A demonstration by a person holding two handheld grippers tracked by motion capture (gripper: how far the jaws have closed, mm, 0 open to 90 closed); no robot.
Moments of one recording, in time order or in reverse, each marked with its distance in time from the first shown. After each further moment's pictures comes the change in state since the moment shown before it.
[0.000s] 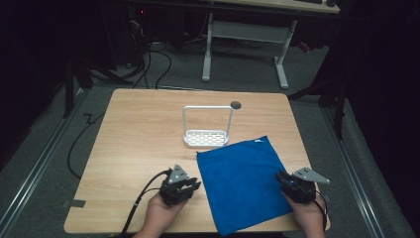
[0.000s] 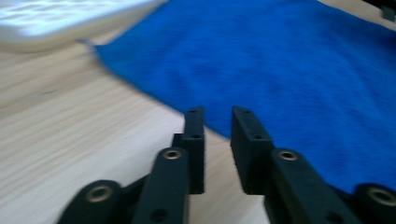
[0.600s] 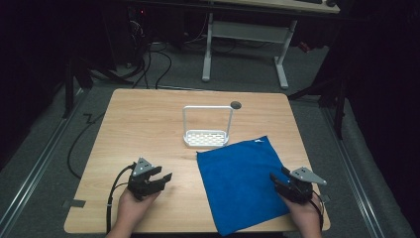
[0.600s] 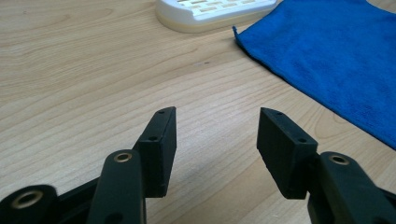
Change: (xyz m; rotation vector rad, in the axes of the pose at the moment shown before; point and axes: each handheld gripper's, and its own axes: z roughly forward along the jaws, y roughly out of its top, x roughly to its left) left arm 0.082 -0.036 -0.058 -0.076 0.180 -0.147; right arm 0.009 0.002 0.004 -0.036 -0.026 0.001
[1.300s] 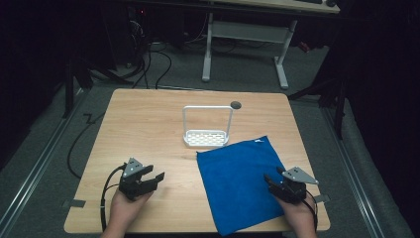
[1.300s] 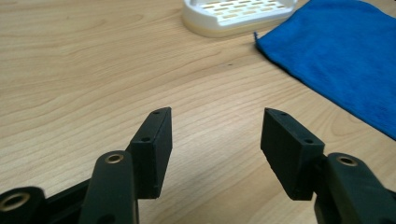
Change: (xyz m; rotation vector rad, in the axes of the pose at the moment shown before) left arm 0.017 -0.004 -0.015 -0.019 0.042 -0.026; right arm 0.016 0.004 0.005 0.006 -0.001 -0.044
